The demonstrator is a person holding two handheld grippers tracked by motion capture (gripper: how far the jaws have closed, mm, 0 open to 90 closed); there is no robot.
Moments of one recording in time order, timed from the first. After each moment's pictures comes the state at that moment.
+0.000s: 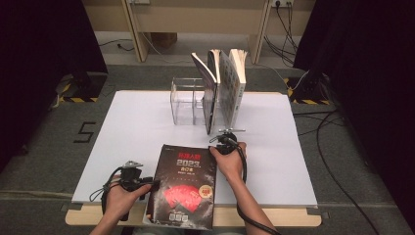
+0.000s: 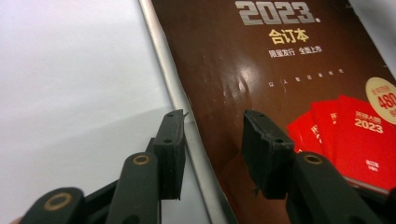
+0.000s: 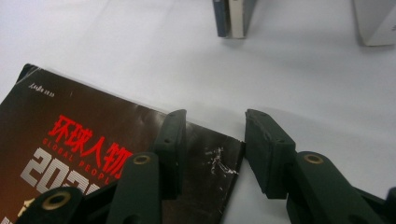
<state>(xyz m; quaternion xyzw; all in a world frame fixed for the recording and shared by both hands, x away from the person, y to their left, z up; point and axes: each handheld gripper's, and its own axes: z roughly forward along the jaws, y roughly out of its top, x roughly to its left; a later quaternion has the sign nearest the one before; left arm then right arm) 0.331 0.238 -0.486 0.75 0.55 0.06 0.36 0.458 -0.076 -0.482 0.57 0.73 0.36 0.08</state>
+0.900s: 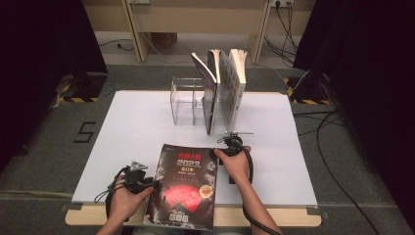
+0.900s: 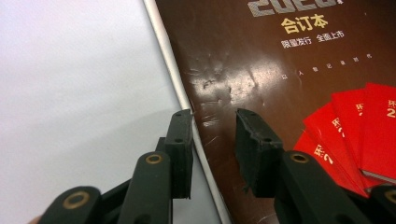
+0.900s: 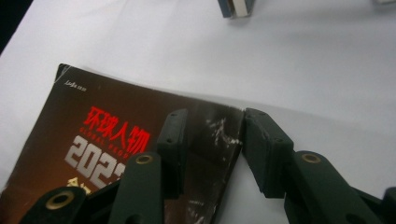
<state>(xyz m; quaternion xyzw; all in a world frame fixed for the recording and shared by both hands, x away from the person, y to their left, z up) 0.327 0.225 -0.484 0.77 0.54 0.12 0.33 0.451 -0.093 -0.485 0.58 0.72 0.39 0.01</state>
